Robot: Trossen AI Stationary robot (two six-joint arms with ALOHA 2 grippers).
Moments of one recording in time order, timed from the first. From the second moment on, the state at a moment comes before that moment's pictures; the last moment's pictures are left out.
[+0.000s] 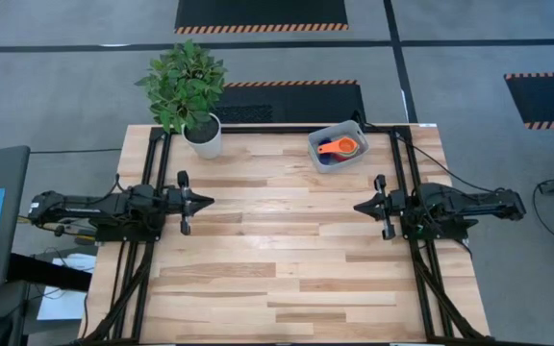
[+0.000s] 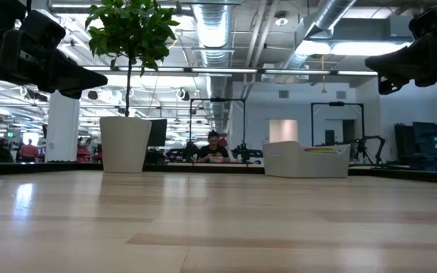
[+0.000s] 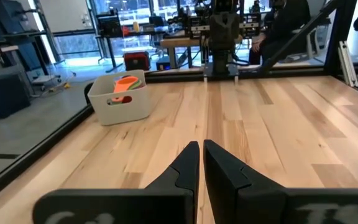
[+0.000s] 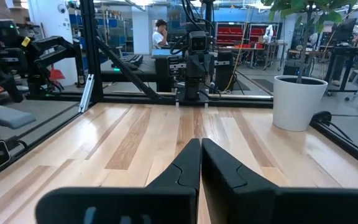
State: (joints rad) left arm 0.00 0.15 0.01 0.05 -0.14 0.07; right arm 0.05 0.00 0.01 0.02 0.02 -0.02
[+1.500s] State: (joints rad) left arm 0.00 0.15 0.01 0.05 -0.14 0.07; right arm 0.05 0.00 0.00 0.02 0.03 -0.02
